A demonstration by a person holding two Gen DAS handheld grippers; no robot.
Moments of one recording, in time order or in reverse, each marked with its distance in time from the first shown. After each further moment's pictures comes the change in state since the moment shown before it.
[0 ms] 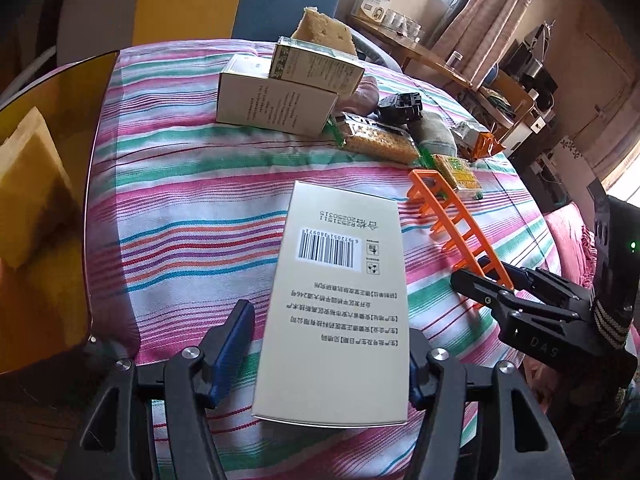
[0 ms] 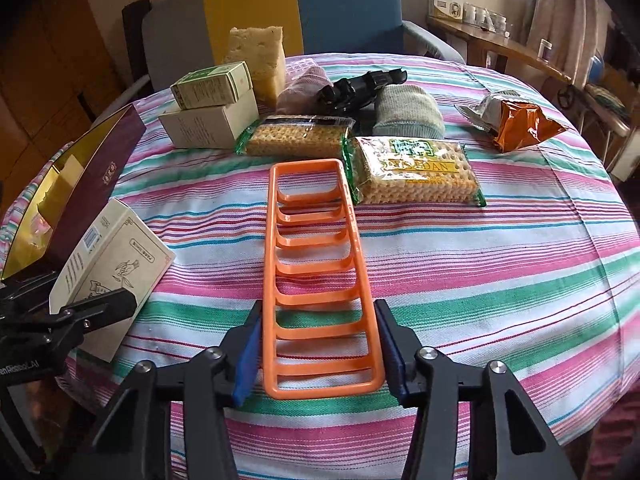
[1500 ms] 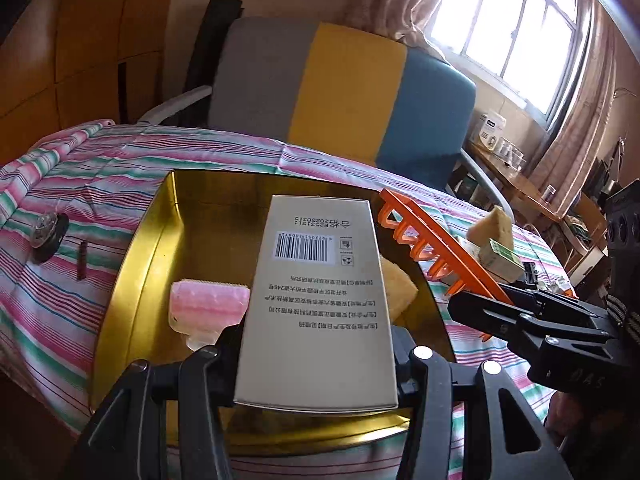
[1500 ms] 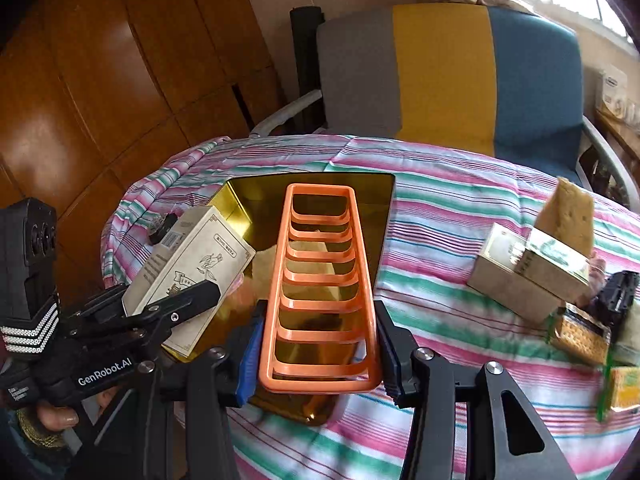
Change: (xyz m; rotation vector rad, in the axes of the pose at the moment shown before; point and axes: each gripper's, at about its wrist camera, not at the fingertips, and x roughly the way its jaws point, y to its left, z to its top) left arm -0.143 0.173 0.017 -0.277 -0.368 0.302; right arm -0.011 0.234 0.100 -0.313 -0.108 0.424
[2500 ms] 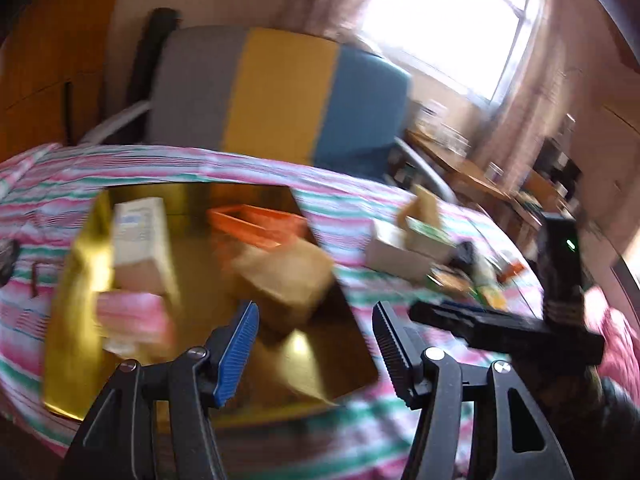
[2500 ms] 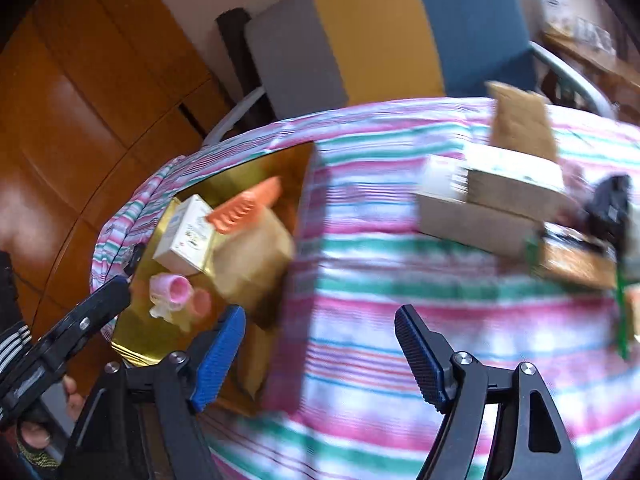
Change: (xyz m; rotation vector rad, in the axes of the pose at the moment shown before) left arm -0.025 -0.085 -0.037 0.207 0.026 -0.257; right arm -0.008 -0.071 -0.039 0.272 0.017 -0.056
